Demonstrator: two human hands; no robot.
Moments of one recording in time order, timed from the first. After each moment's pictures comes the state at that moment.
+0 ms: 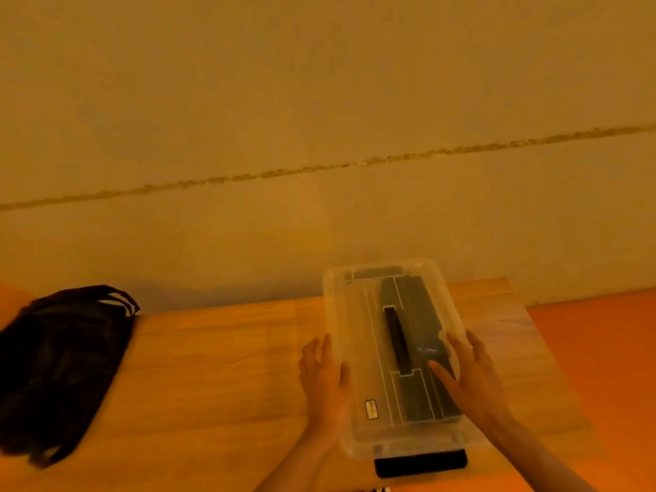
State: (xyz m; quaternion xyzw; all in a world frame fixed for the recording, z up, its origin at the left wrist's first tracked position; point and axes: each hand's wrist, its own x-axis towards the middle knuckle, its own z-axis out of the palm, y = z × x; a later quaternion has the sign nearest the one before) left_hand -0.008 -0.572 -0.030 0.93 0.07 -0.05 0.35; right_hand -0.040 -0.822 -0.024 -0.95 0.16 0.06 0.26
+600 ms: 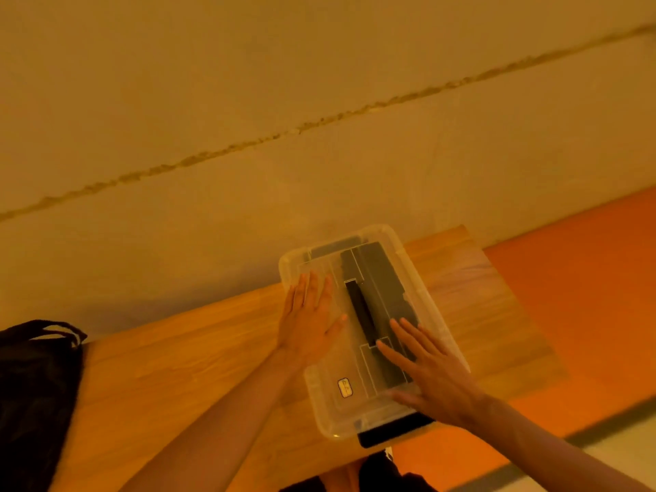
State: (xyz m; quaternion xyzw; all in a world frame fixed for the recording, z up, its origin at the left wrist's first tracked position) left_hand 0.080 -0.585 -0.031 0.95 -0.28 -0.13 0.01; right_hand -0.085 -0.811 -0.034 -0.99 -0.12 0.07 0.04
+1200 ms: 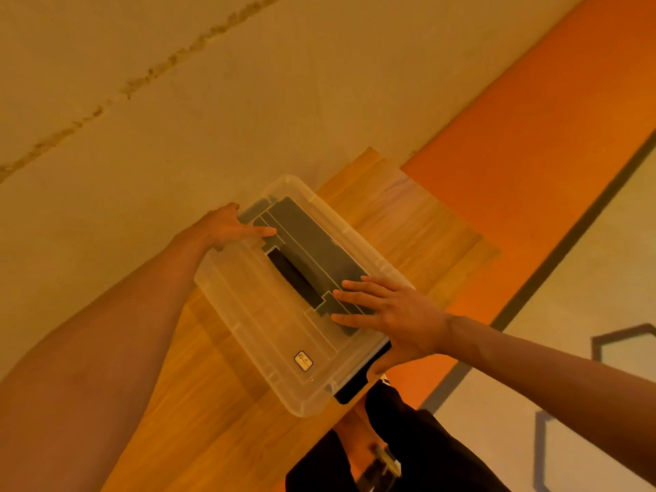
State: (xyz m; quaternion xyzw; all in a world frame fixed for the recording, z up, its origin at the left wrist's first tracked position) left_hand 0.243 -0.669 -0.009 0.92 -0.23 -0.33 0.04; right_hand -0.106 -0.825 -0.037 -0.98 -0.16 0.10 0.11
